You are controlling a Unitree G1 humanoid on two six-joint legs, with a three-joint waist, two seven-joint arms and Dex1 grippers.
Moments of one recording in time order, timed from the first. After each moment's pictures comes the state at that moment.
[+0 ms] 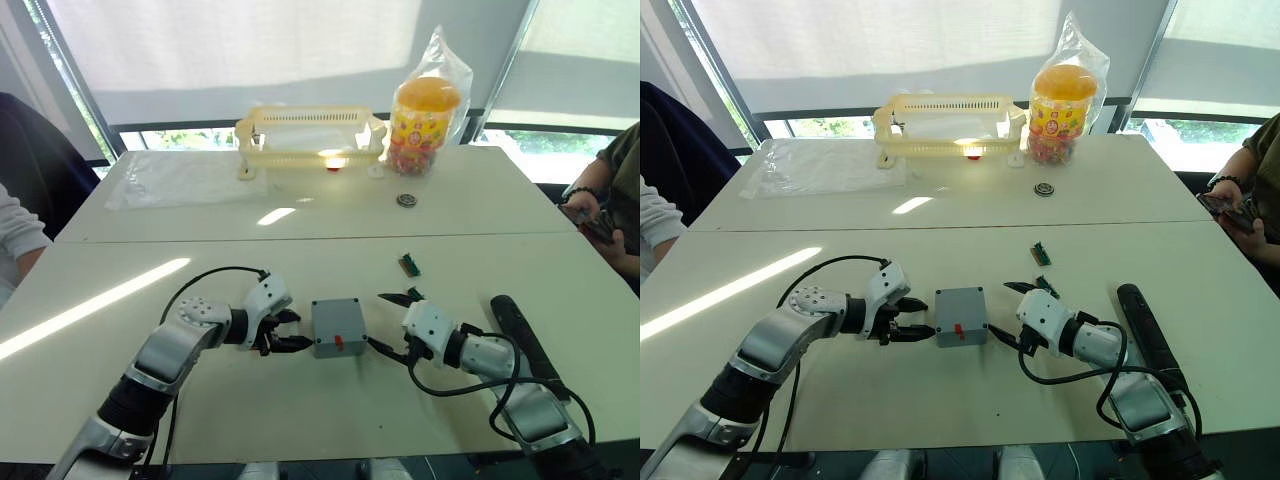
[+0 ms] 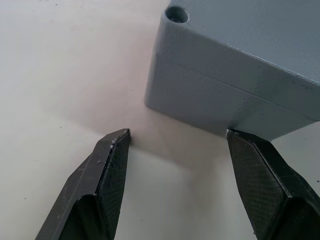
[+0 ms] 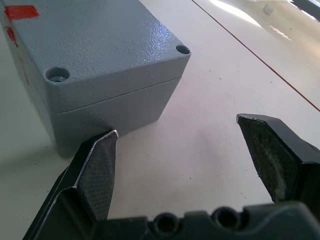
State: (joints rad) left arm -0.42 0.55 -0.26 -0.14 -0.23 0.74 -0.97; right arm -0.11 -0.57 0.15 -0.12 -0.04 -0.05 0.72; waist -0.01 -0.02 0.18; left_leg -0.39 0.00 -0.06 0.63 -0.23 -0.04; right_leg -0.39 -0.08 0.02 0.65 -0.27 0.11
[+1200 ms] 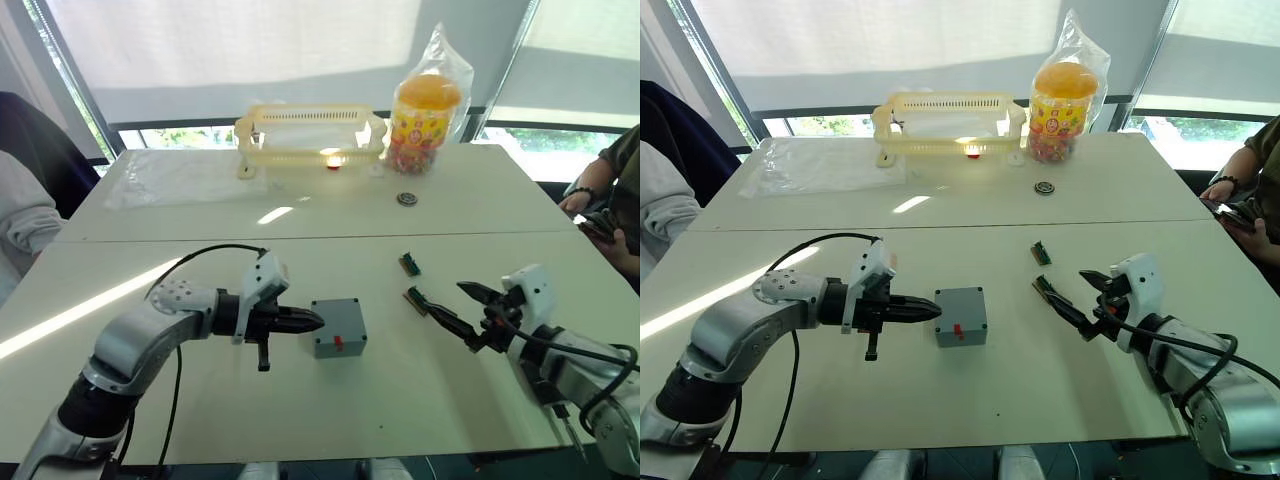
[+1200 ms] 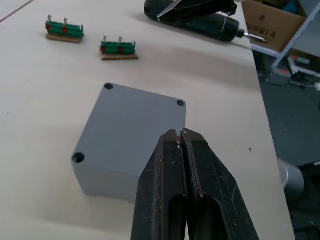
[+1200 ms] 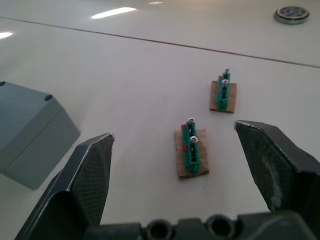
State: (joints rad) left arm -0.45 0.66 -0.18 -0.40 -0.55 0.81 -1.00; right arm 0.00 -0.64 -0.29 -0.47 0.52 0.71 0.57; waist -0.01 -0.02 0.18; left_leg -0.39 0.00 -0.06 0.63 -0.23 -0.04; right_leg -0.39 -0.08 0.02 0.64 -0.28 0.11
